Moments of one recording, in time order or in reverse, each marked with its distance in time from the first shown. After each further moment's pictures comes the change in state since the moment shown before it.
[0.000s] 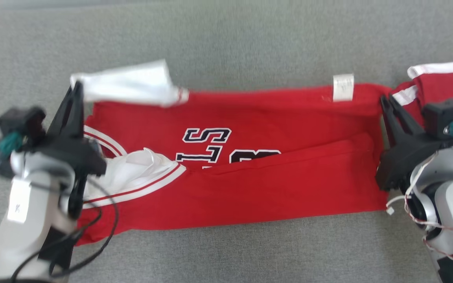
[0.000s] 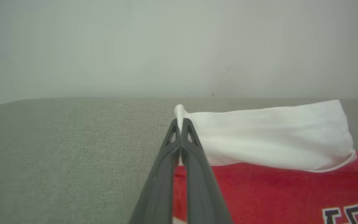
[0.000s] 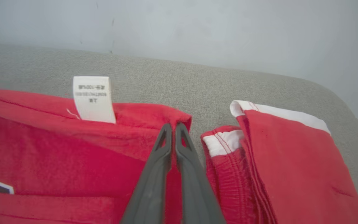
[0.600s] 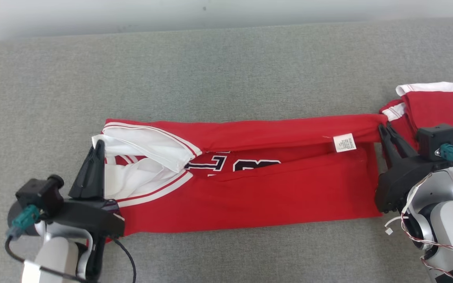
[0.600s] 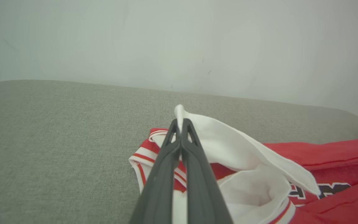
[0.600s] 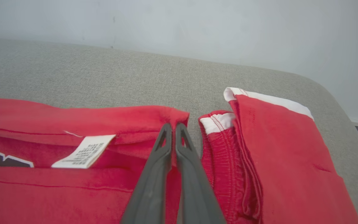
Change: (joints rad) left arm 0.357 -0.023 0.009 -0.312 -0.057 0.002 -0.008; right arm 0.089 0.000 -0.001 0.025 0.000 -0.013 0.005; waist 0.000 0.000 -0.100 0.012
